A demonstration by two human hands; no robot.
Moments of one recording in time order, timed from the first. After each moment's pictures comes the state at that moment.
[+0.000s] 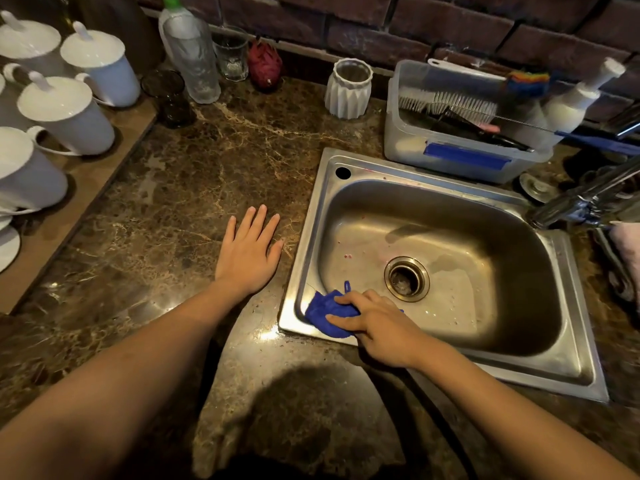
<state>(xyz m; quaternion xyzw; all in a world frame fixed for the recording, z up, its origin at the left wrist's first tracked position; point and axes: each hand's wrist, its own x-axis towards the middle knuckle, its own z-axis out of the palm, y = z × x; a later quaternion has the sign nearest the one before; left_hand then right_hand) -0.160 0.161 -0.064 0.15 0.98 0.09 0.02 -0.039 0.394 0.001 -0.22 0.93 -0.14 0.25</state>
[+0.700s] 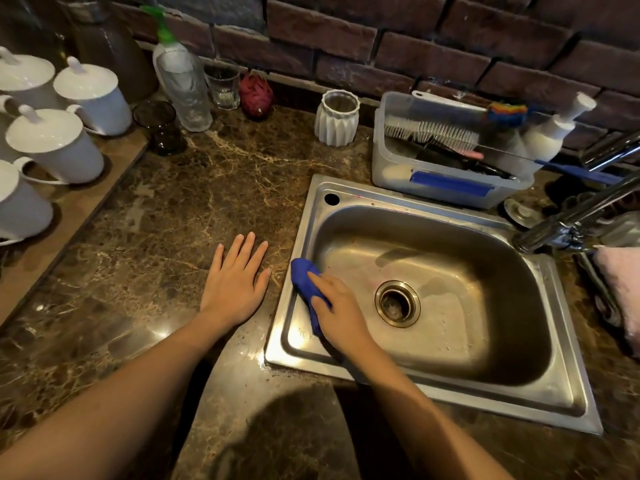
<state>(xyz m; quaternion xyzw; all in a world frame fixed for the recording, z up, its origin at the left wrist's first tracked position) -0.161 0.162 -0.061 0.14 0.99 0.09 0.02 -0.092 0.352 -0.026 0.04 0.90 -0.43 0.08</state>
